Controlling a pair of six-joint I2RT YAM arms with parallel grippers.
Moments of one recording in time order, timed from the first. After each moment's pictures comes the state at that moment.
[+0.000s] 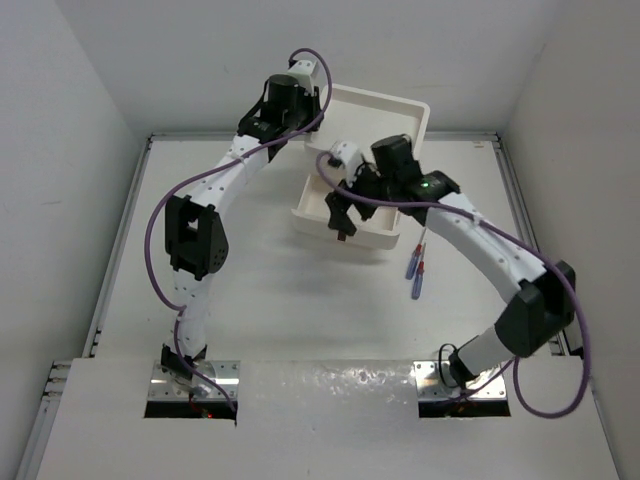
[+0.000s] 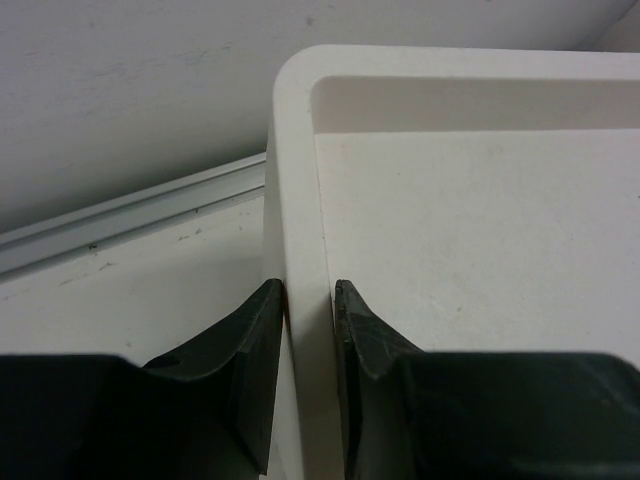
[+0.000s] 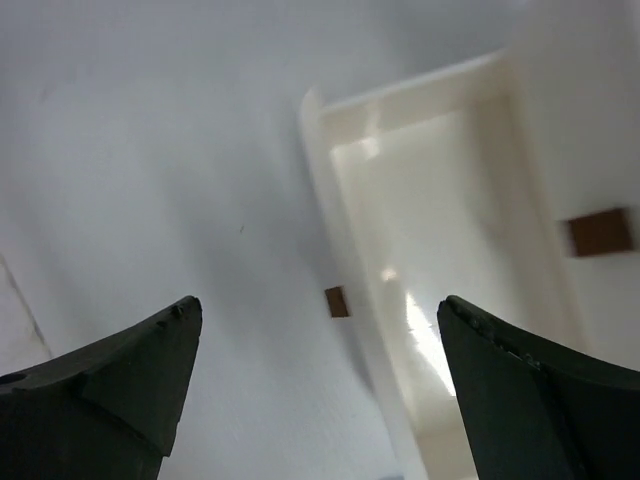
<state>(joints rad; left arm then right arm) -0.40 2.19 2.15 -0.30 0.06 -0.14 0.55 1.57 1.36 -0.57 -0.41 -0.33</state>
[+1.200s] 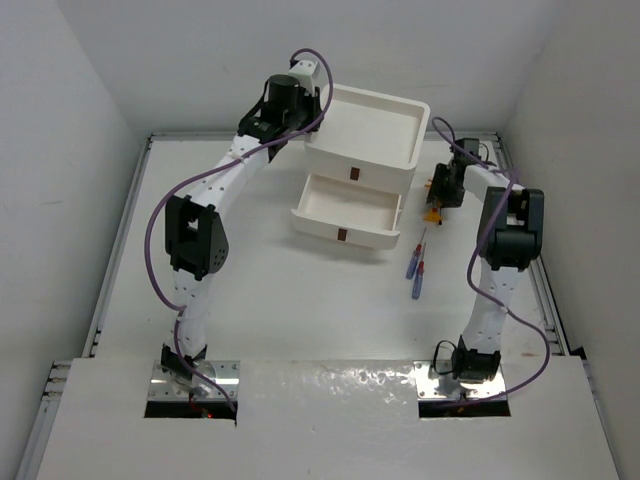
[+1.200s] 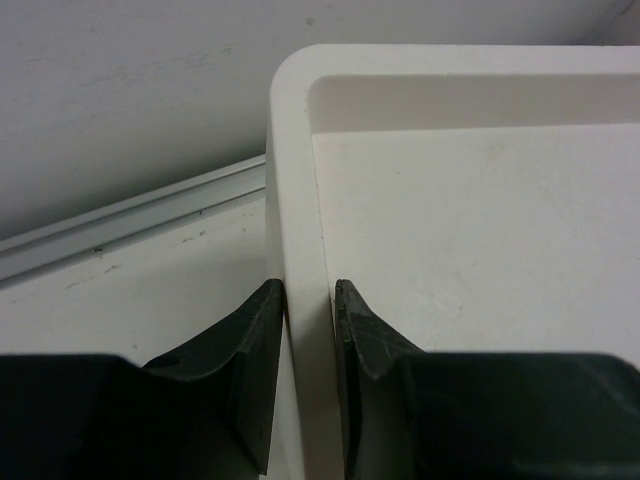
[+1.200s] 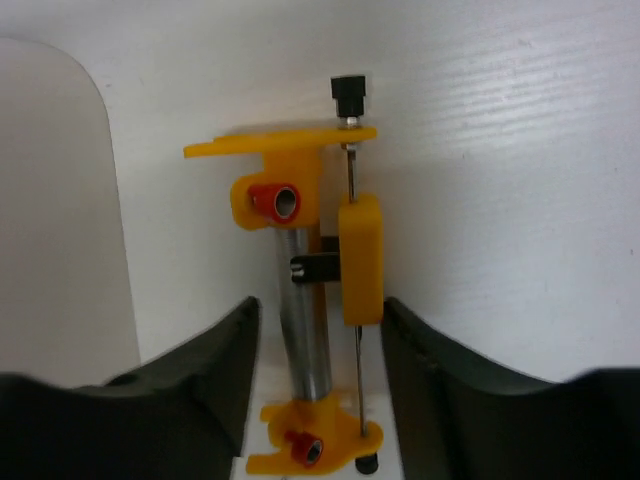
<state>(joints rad) -0.40 2.19 2.15 -0.30 0.06 -0.12 -0.11 2.19 1.55 -0.43 -0.07 0.20</state>
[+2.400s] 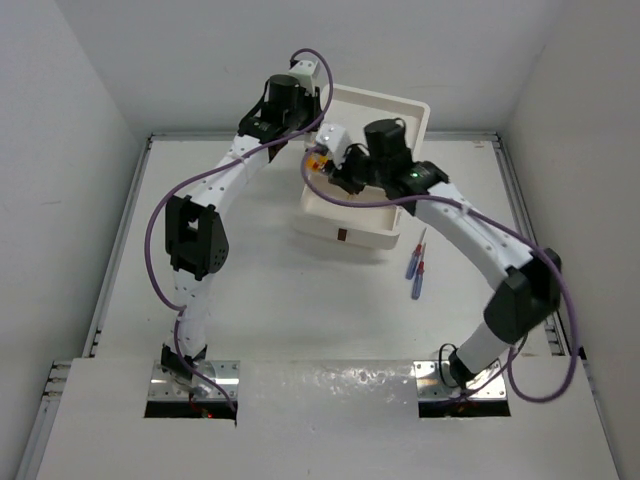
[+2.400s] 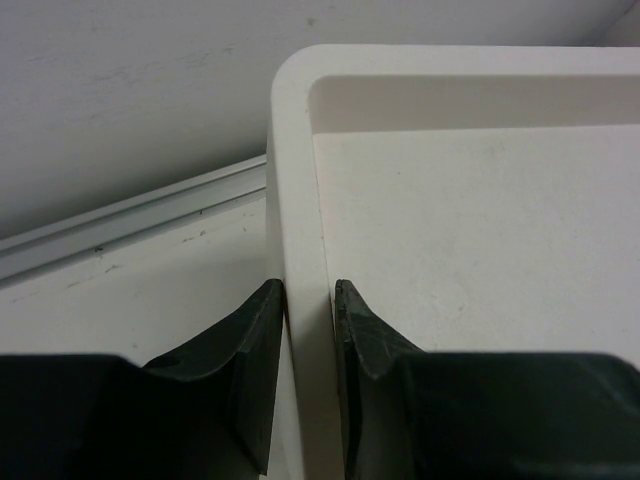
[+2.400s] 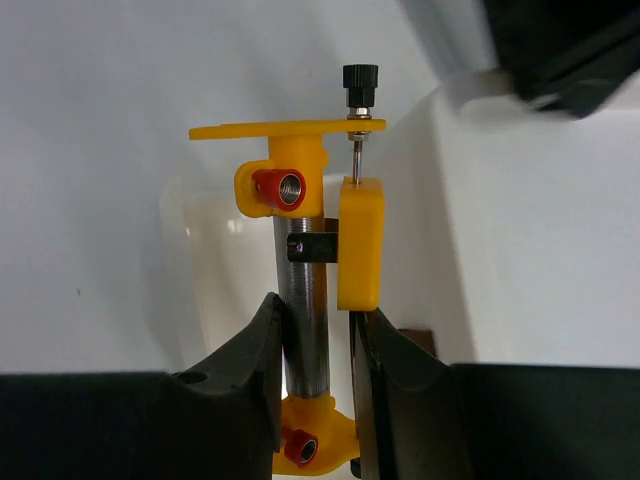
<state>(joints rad) -0.40 2.19 2.15 -0.30 0.05 -0.13 0.53 1.57 1.45 -0.32 -0.27 -0.52</state>
